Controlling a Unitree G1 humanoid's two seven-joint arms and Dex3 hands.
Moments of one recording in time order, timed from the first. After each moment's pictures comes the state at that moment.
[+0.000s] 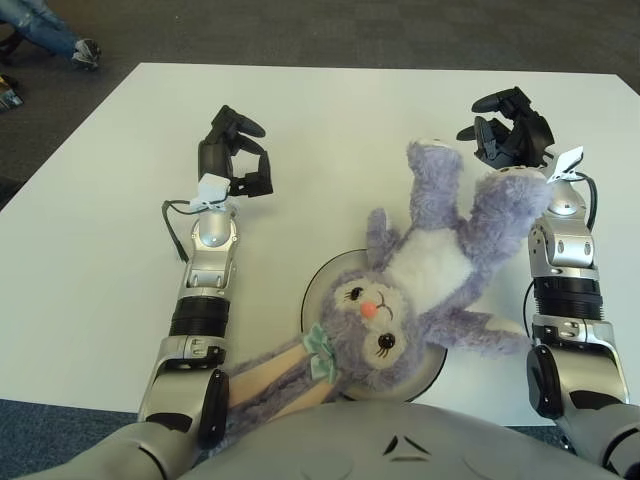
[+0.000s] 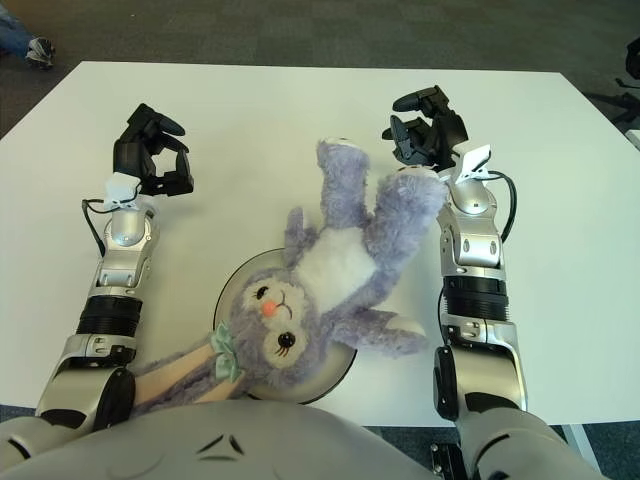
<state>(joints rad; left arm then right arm) -0.35 0.11 0.11 0.32 0.09 -0.40 0.16 -0.43 -0.30 -0.18 0.17 0.13 0.03 0.14</state>
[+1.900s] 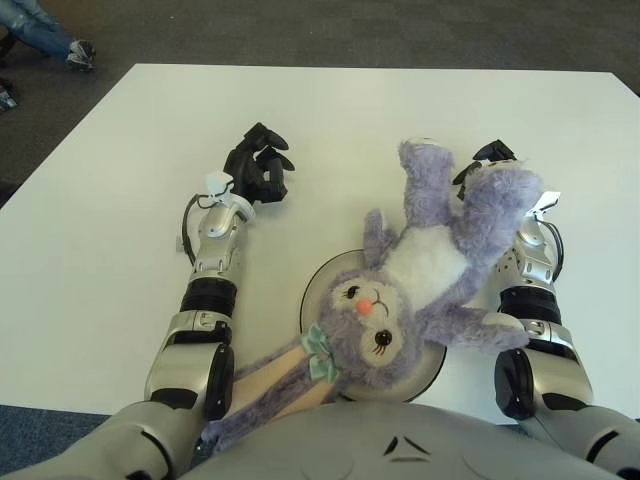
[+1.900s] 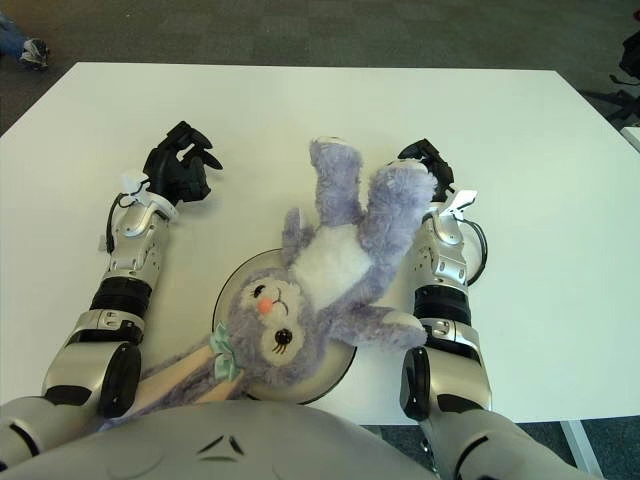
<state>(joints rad) -0.44 0.10 0.14 0.56 -0.22 -0.34 -0.28 -0.42 -0.15 -0.32 0.48 0.30 -0.05 0.12</state>
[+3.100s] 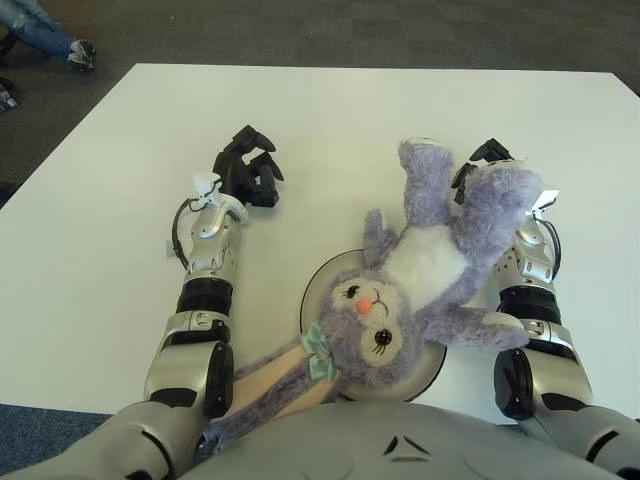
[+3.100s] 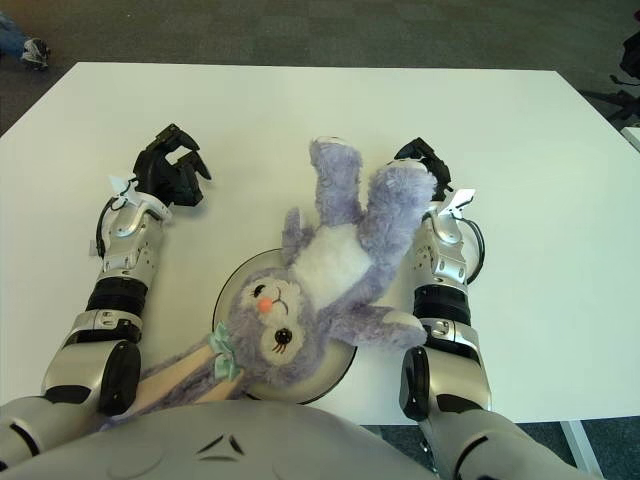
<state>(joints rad) -0.43 0.07 0.21 0.55 -0.28 -0.25 -0.25 -0.41 -0.15 -0.30 0.47 0.28 -0.09 0.16</state>
